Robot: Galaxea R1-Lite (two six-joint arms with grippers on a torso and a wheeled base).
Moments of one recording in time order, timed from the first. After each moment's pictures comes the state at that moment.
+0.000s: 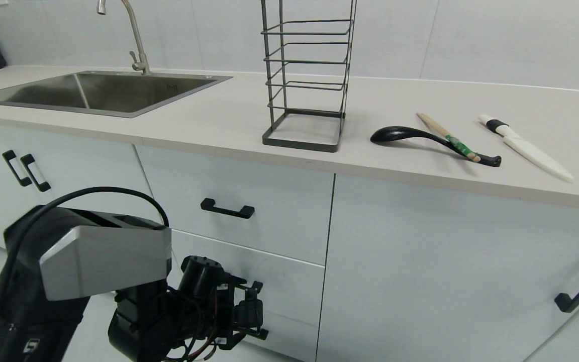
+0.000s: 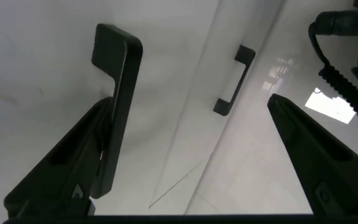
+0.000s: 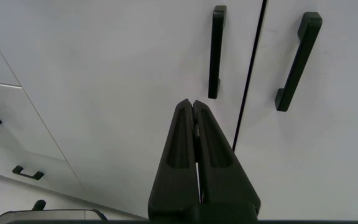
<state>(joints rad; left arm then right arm) -0.46 2.41 -0.54 -1.04 -0.16 1.16 0.00 0.00 0.00 0.00 0.00 0.02</state>
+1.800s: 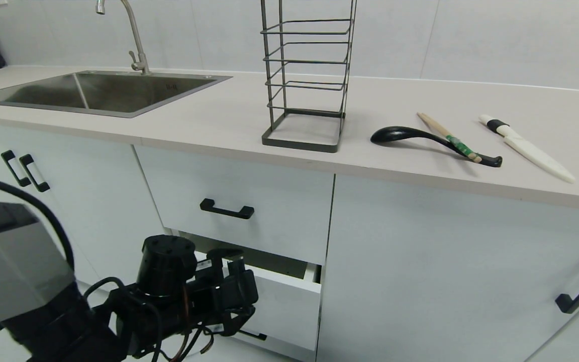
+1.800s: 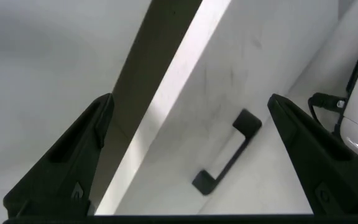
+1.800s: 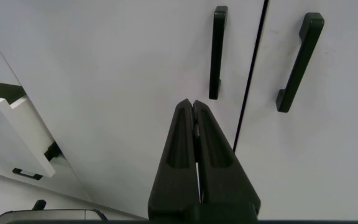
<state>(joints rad) -0.56 1.96 -0.38 -1.03 -0.09 0.92 0.00 0.00 0.00 0.00 0.00 0.02</state>
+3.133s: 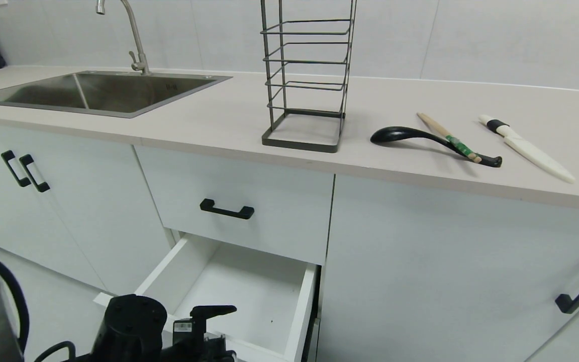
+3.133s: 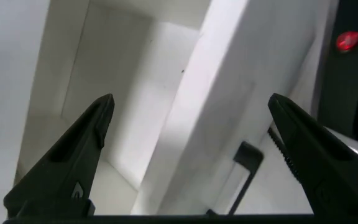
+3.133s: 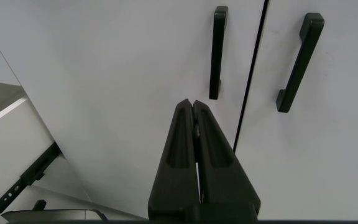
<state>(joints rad) -0.71 1.86 -0.04 -1.18 -0.10 0.90 0.00 0.00 0.00 0.00 0.00 0.02</state>
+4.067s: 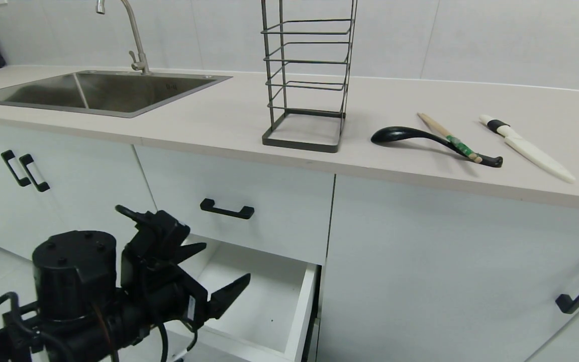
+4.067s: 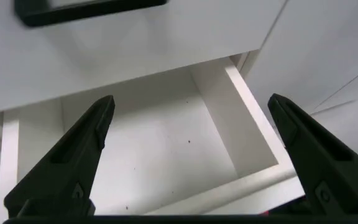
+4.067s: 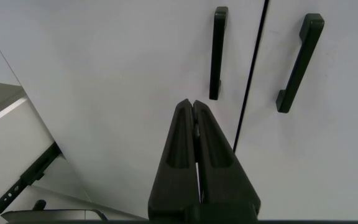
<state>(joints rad) -0.58 1.57 -0.26 -0.98 -0.06 0.00 0.00 0.00 0.00 0.00 0.00 0.02</state>
